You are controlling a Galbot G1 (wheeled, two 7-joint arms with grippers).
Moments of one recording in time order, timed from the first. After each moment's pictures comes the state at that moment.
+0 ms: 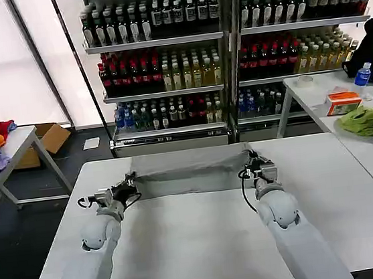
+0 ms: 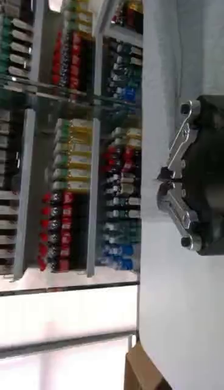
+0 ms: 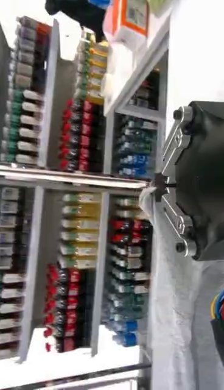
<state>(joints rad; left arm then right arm) 0.79 -1.23 -0.33 -1.38 -0.43 0.33 -0.02 -0.77 1.32 0.23 1.51 0.30 -0.42 0.29</state>
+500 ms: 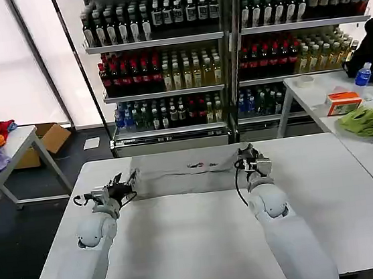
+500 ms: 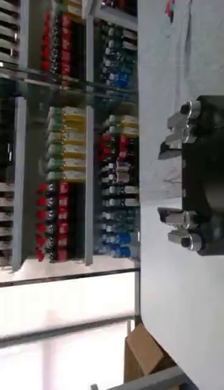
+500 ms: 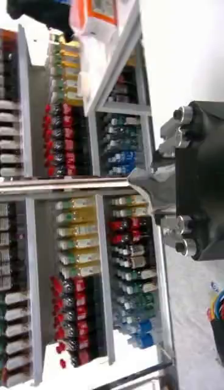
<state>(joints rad) 0.81 -1.21 -0.34 -1.42 -0.43 0.37 -0.04 -0.73 1.39 0.25 1.46 0.43 -0.37 0.40</state>
